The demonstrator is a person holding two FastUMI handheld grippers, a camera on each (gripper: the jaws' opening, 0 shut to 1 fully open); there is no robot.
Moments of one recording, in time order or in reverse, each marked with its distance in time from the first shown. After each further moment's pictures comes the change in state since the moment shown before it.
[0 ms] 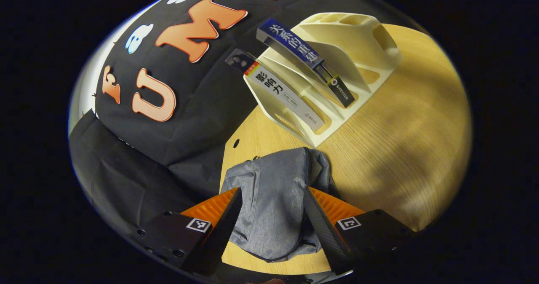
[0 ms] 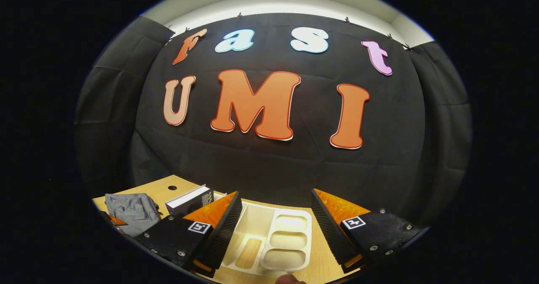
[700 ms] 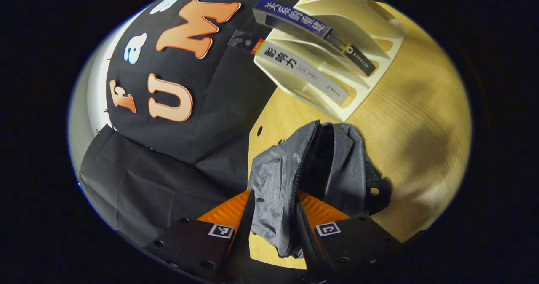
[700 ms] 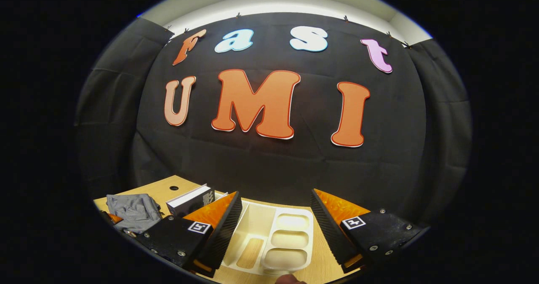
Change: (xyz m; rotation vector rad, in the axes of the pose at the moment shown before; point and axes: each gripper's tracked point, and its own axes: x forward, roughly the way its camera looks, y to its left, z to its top) left arm 0.018 0.040 -0.040 0.075 0.156 0.202; right arm -0.003 0.002 0.001 0.017 -0.003 0.016
